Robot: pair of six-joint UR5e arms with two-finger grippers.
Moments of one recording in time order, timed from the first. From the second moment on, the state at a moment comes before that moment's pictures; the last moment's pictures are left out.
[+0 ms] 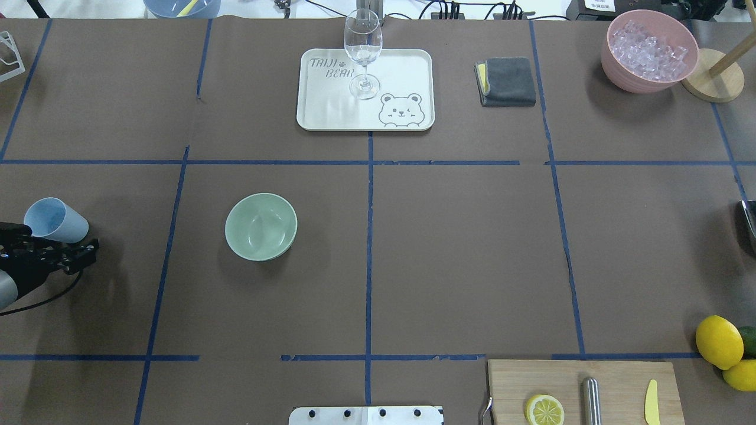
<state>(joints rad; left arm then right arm) -0.45 -1.33 -1.52 -2.91 -1.21 -1.13 1.50 -1.62 1.71 -1.52 2.31 -0.10</state>
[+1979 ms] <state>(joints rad) -0.54 -1.34 -1.50 -2.99 -1.21 -1.01 1.51 -1.61 1.72 -1.52 2.31 -0.10</state>
